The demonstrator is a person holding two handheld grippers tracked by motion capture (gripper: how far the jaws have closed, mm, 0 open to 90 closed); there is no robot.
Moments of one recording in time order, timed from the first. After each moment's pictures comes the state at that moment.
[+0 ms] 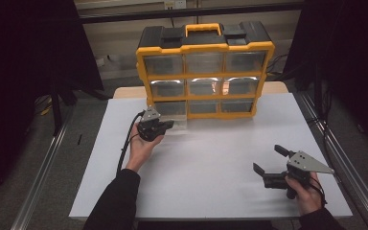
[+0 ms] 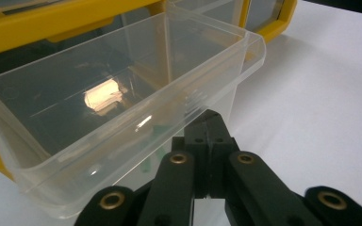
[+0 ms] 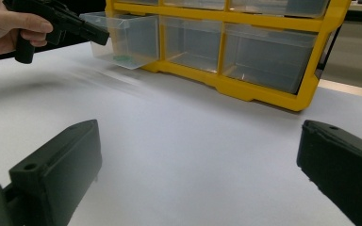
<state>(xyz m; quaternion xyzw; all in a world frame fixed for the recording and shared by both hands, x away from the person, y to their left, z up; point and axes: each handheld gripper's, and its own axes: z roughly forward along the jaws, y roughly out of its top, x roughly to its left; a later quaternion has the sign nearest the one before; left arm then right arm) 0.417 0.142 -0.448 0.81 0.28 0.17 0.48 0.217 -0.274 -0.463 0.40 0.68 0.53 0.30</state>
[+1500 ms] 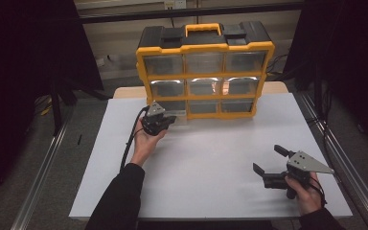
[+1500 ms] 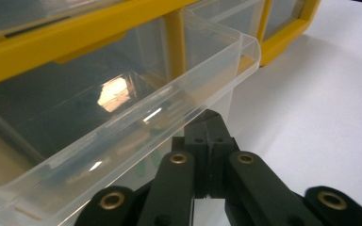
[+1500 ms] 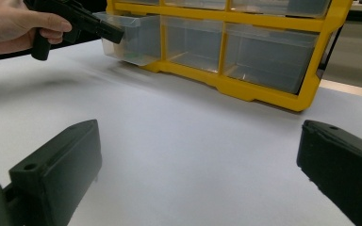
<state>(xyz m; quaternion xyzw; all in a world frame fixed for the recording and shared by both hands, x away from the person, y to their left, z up) 0.436 0.129 -0.448 0.81 0.29 0.18 0.47 0.217 -0.274 -0.463 0.40 0.68 0.53 0.30</state>
